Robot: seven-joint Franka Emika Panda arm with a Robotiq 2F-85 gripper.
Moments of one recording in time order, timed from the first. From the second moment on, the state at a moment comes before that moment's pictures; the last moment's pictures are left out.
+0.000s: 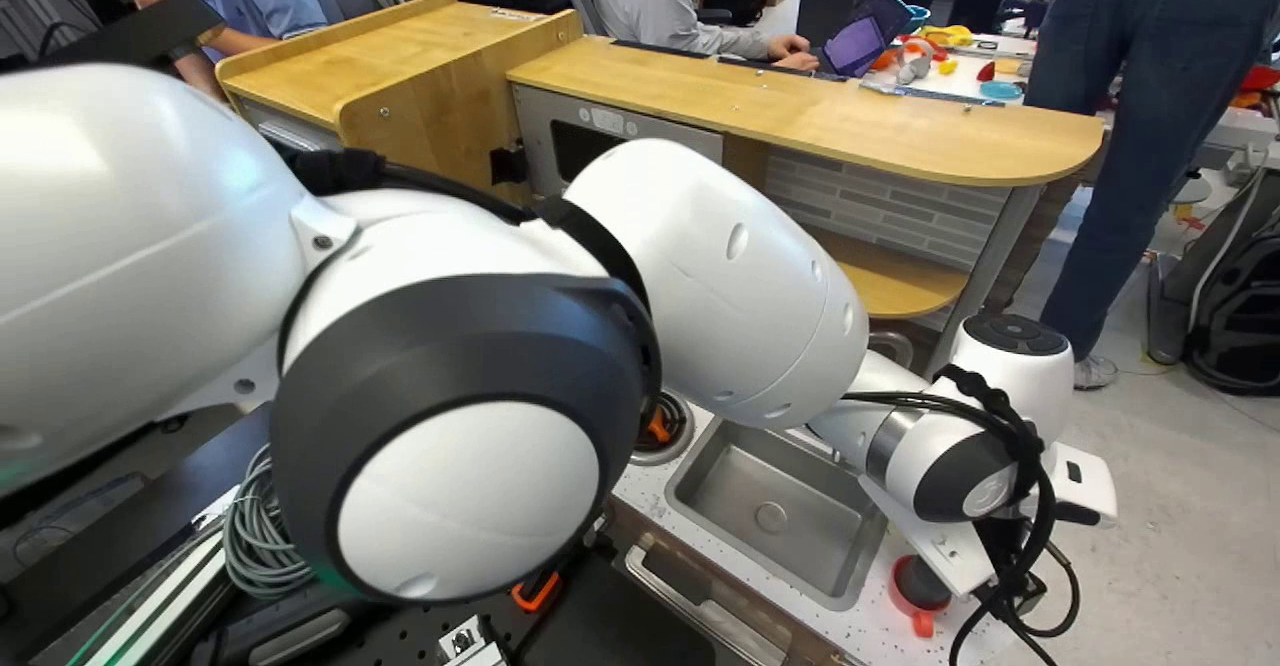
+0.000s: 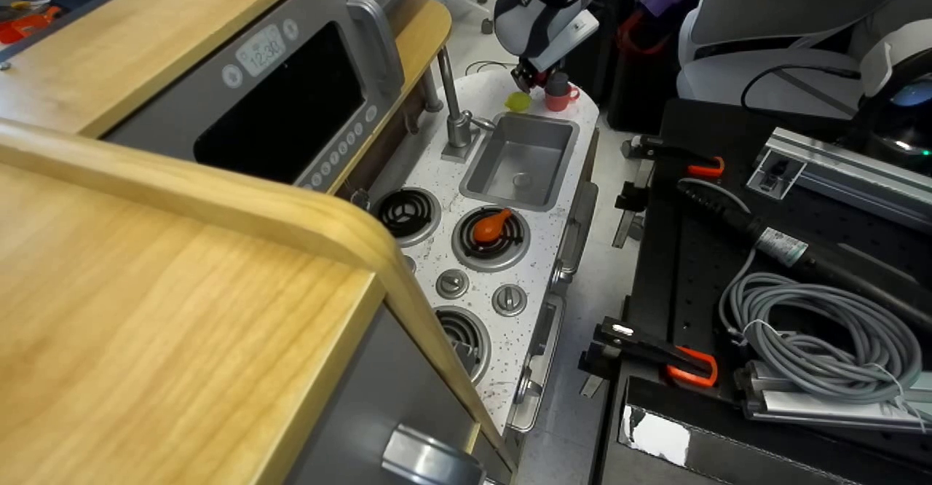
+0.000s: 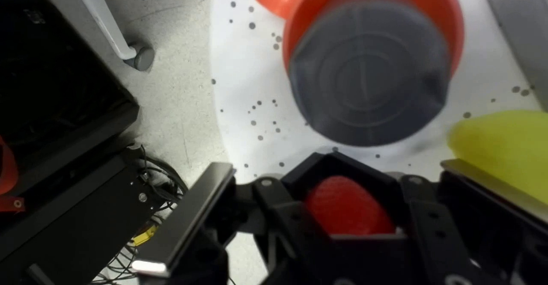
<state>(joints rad) -0.41 1.42 -0.28 -1.02 -0.01 2.50 0.15</state>
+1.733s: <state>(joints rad) -0.43 1.39 -0.25 -0.93 -0.01 2.47 0.09</state>
